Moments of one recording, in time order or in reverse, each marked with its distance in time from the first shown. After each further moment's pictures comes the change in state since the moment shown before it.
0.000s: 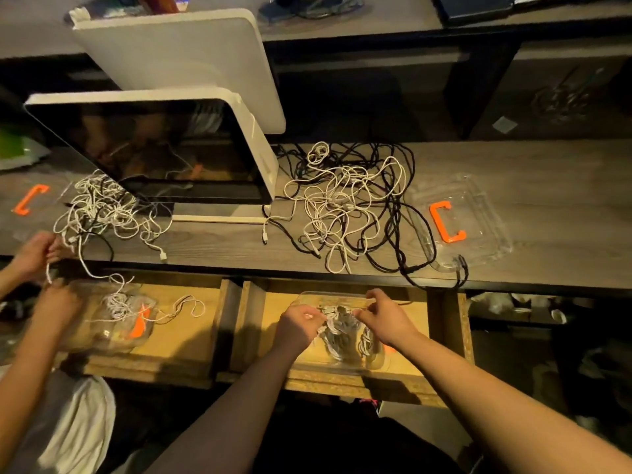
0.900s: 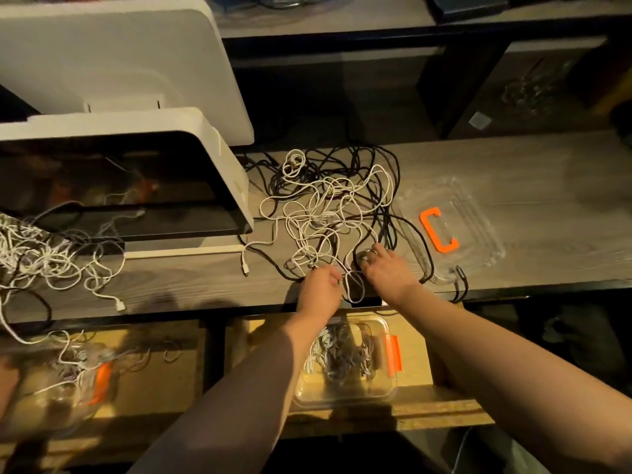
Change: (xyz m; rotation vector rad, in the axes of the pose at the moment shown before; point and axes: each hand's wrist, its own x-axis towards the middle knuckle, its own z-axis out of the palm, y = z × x) left_hand 0.086 0.113 0.006 0.326 -0.046 0.350; right_hand 0.095 -0.060 -0.064 -1.139 0.090 -0.280
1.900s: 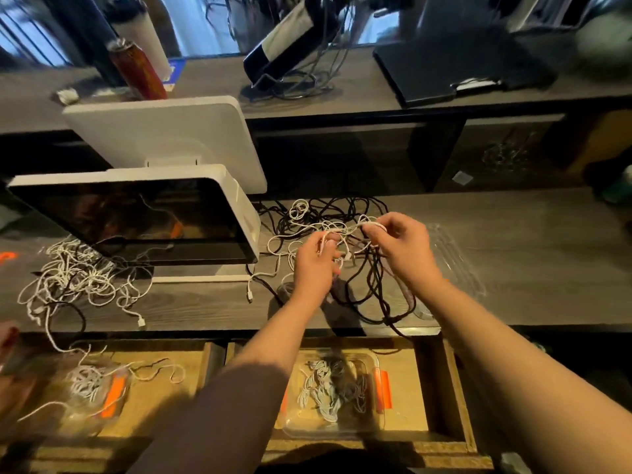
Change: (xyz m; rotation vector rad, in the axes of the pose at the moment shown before) left_hand -0.051 0.113 -0.073 -0.662 0.264 0.210; right_hand -0.076 0.052 -0.118 1.435 0.788 0.082
